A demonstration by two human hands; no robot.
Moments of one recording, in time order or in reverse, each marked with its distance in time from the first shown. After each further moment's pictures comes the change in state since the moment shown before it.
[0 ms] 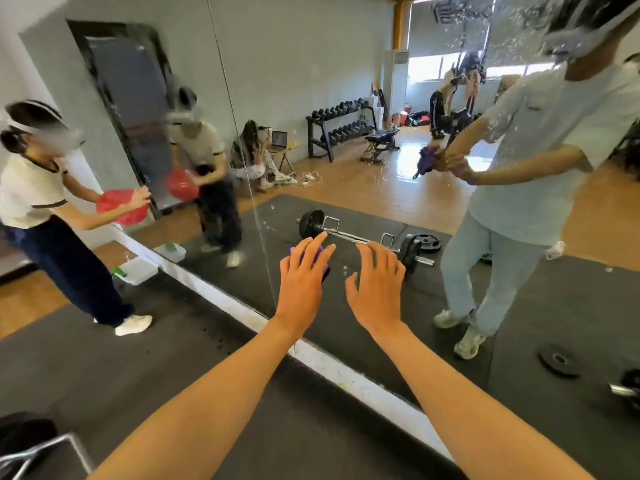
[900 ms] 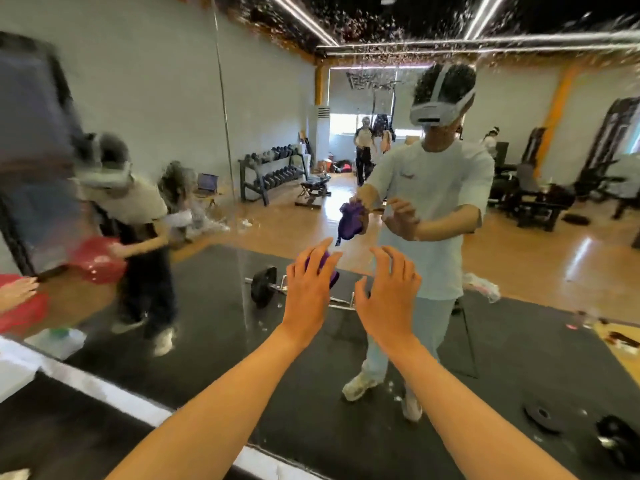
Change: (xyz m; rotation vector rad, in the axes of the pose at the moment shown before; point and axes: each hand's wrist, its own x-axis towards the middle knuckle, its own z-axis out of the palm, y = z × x) left_hand 0.270 -0.316 0.125 -0.294 0.140 0.187; right_hand 0.297 -0.140 0.224 -0.123 0.273 0.092
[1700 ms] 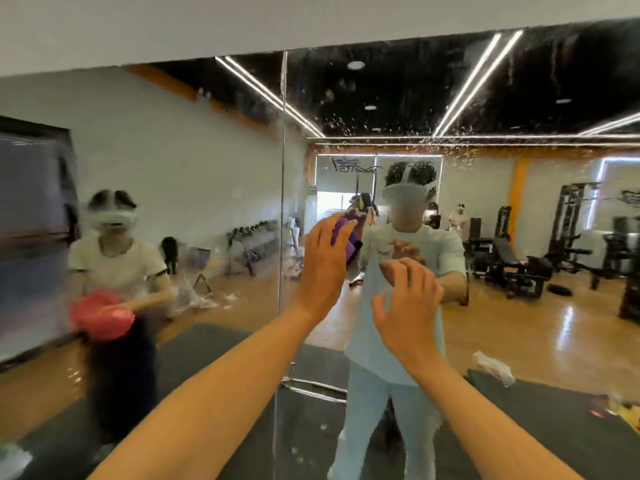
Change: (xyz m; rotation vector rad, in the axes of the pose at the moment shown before) left_hand 0.216 -0.152 -0.062 -0.156 0.287 0.126; right_hand 0.155 -0.112 0.080 -0.132 0.228 -0.106
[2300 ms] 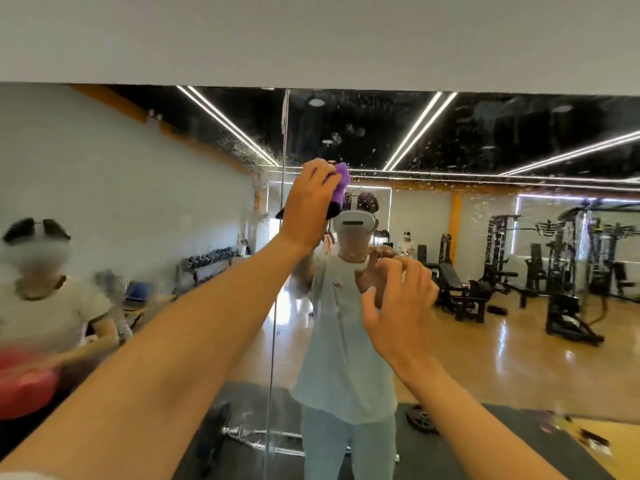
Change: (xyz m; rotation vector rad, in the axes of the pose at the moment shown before) left_hand 0.195 -0.103 0.005 -0.056 0.140 0.241; right_hand 0.092 -0.065 0.027 -0.033 0.171 0.012
